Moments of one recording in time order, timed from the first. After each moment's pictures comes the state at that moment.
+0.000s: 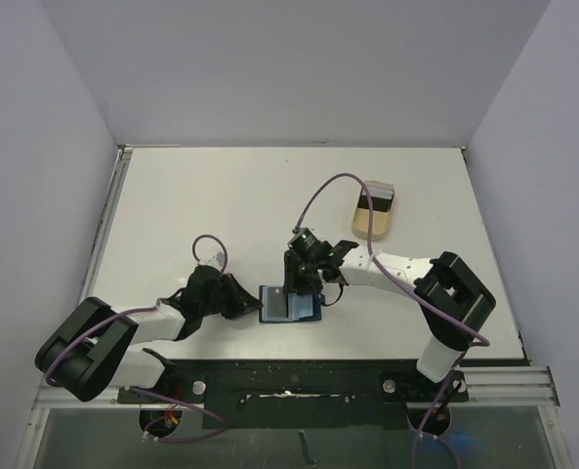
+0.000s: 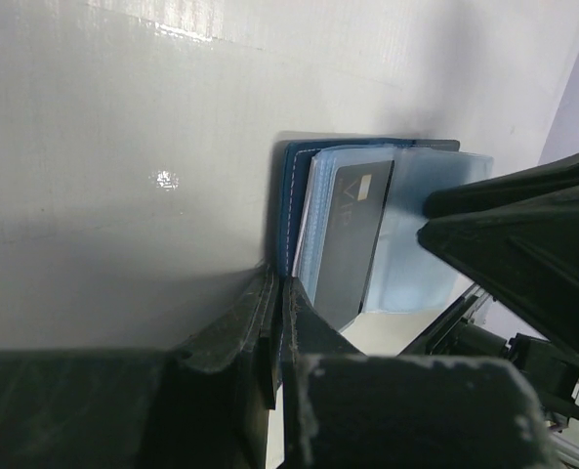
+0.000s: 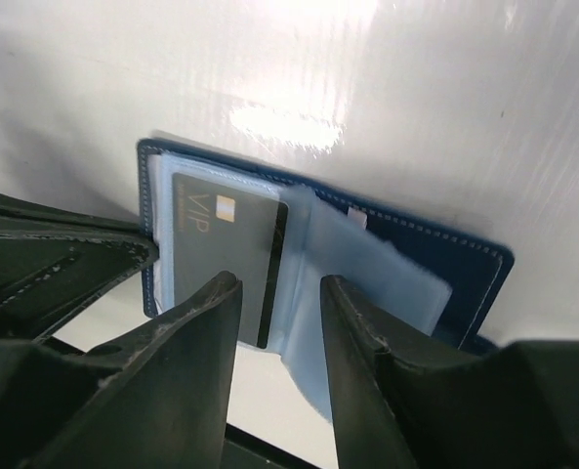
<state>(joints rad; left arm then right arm) -0.55 1.34 0.23 0.44 0.27 -1.09 0.84 1.69 1.02 -0.40 -0.04 0.77</state>
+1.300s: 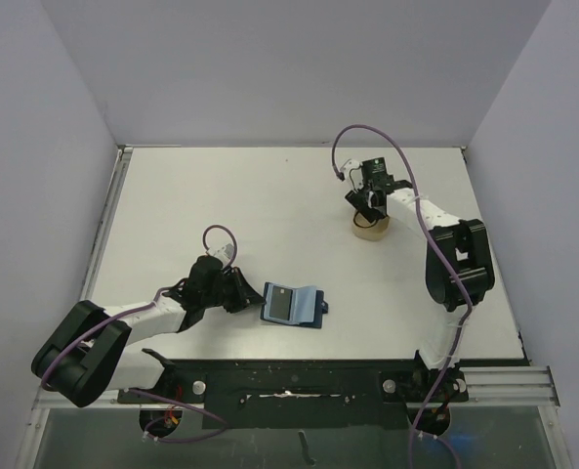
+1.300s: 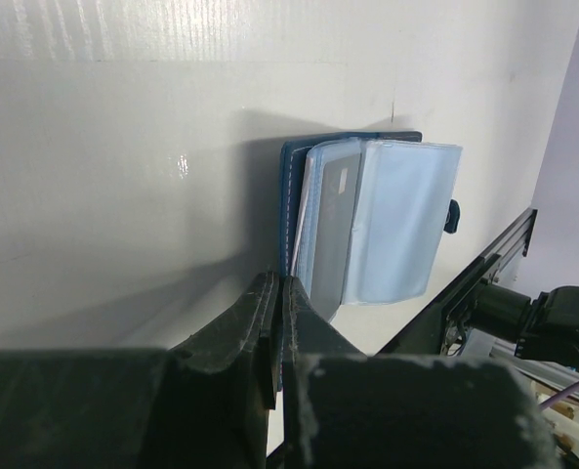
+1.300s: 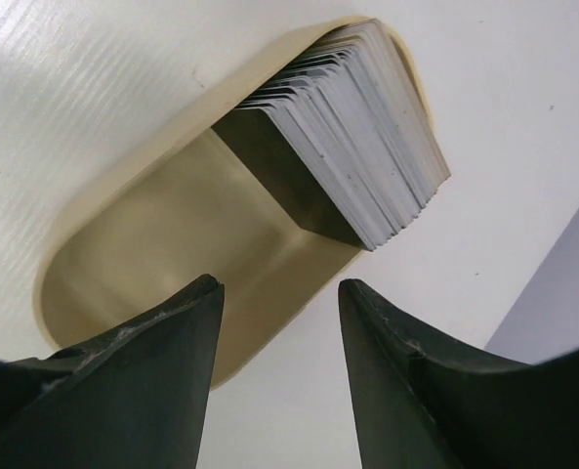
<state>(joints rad) -0.55 1.30 0.33 0.29 0.34 -0.94 0.27 1.90 1.38 -0.42 0.22 -0.59</state>
